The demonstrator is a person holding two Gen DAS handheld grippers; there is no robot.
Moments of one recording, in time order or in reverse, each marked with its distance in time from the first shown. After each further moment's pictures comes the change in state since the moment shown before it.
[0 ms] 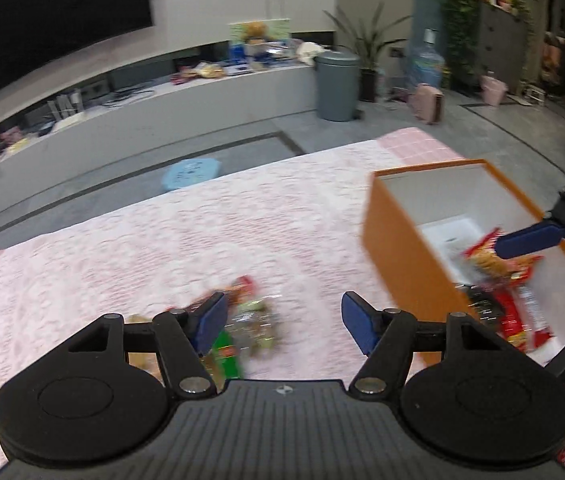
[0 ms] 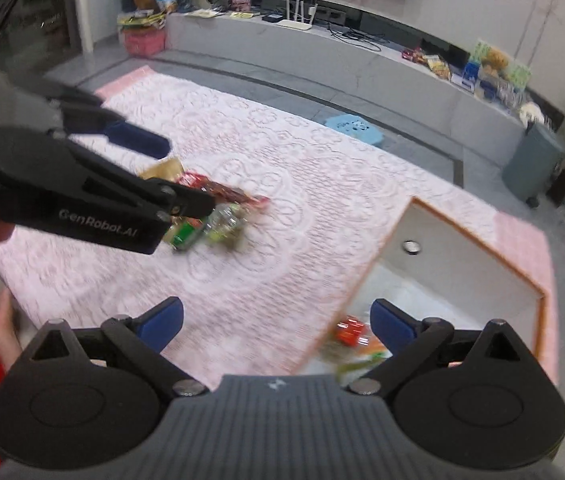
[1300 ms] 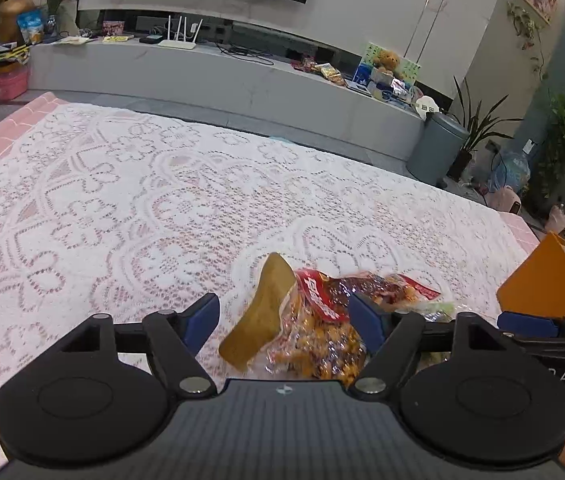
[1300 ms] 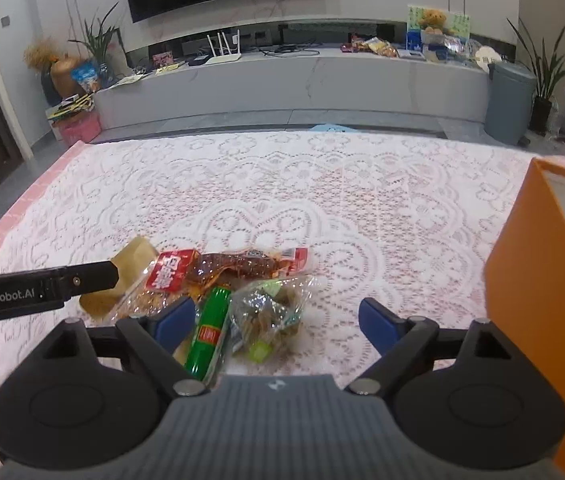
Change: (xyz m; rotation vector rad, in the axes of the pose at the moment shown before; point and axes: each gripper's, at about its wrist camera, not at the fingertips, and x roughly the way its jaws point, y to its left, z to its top) left arm 0.071 0.156 -0.088 -0.470 -0.082 0.023; right arm 0.160 0.046 0.031 0.345 -0.138 -0.040
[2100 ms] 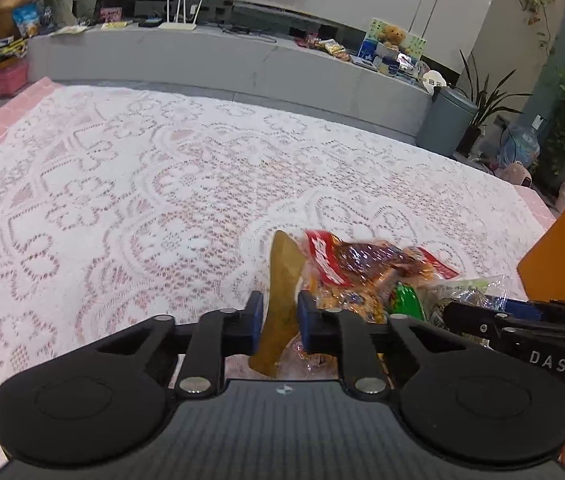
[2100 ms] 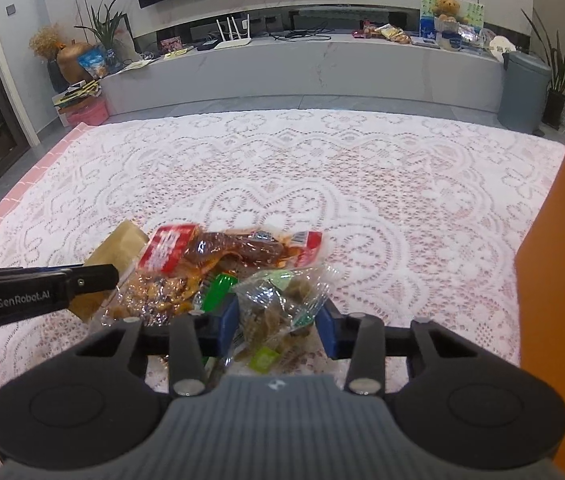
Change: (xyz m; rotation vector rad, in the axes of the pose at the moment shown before) left arm 0.013 0.002 -0.007 0.016 0.088 0.022; right arm 0.024 0.005 -0.008 -0.031 0.032 0.019
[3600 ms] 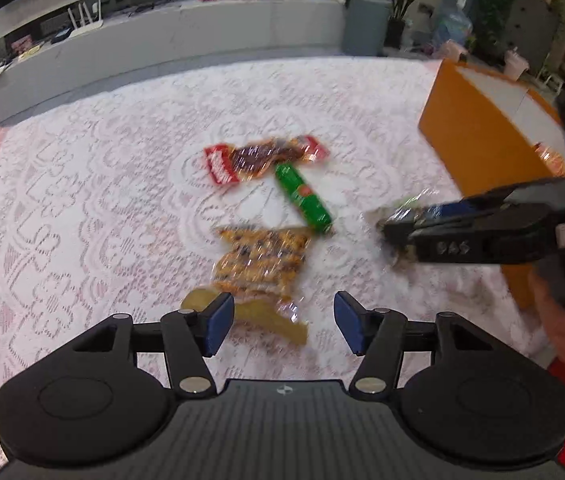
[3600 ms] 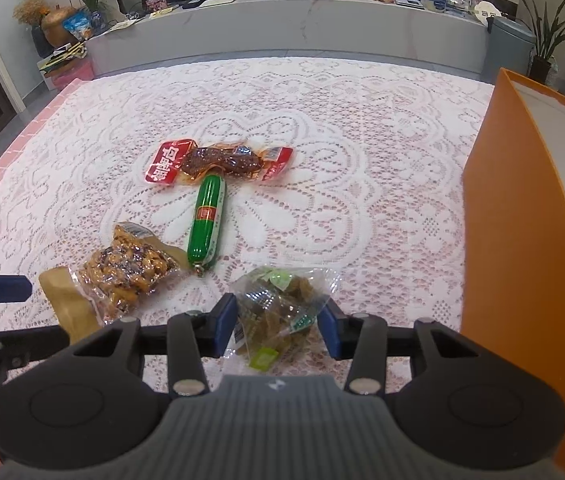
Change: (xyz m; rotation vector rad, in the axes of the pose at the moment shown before) left arm -0.088 -0.062 -0.040 0.339 0.184 -0.049; right arm -0.053 -0.007 -0.039 0.015 0.150 -0.044
